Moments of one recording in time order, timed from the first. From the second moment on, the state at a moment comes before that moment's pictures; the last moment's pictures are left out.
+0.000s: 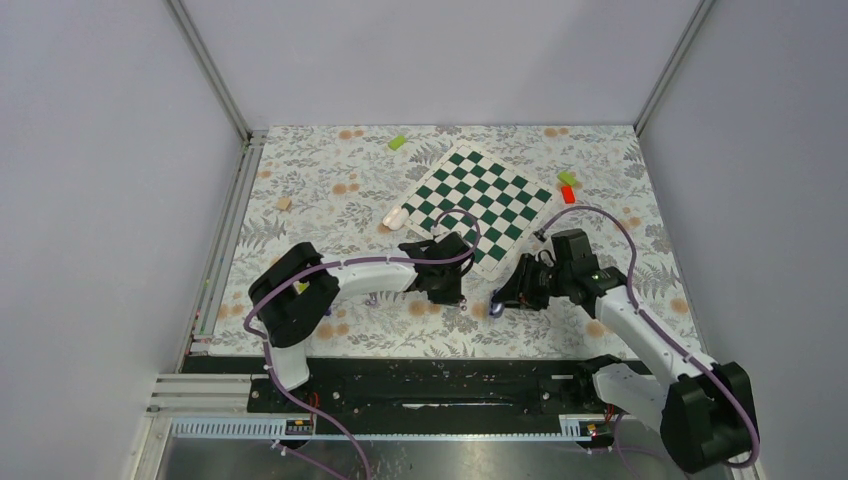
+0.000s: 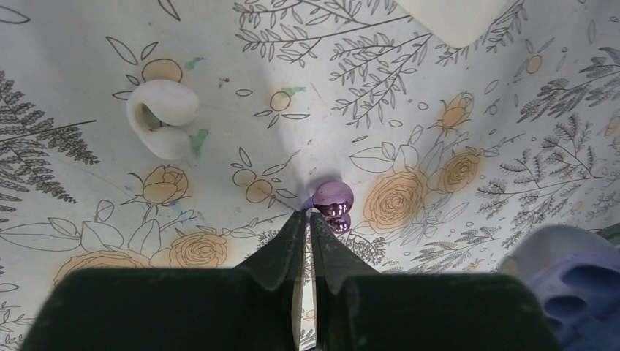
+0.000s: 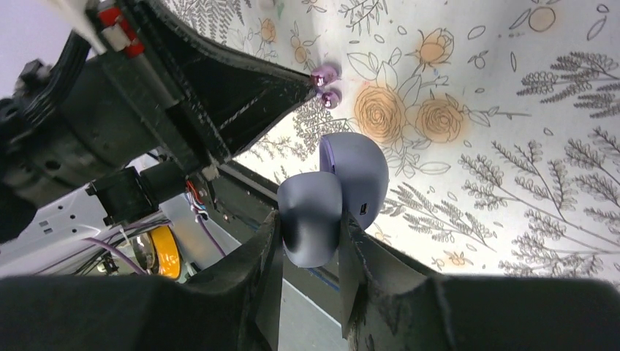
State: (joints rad) left arm -0.97 1.83 1.14 -0.41 -0.02 -0.89; right arm 0.32 1.00 0.57 -0.50 -0.57 0.69
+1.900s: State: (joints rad) left arm -0.91 1.79 0.97 -0.07 0.14 -0.97; right arm 0.40 1.30 0.54 -0.20 -0.54 0.78
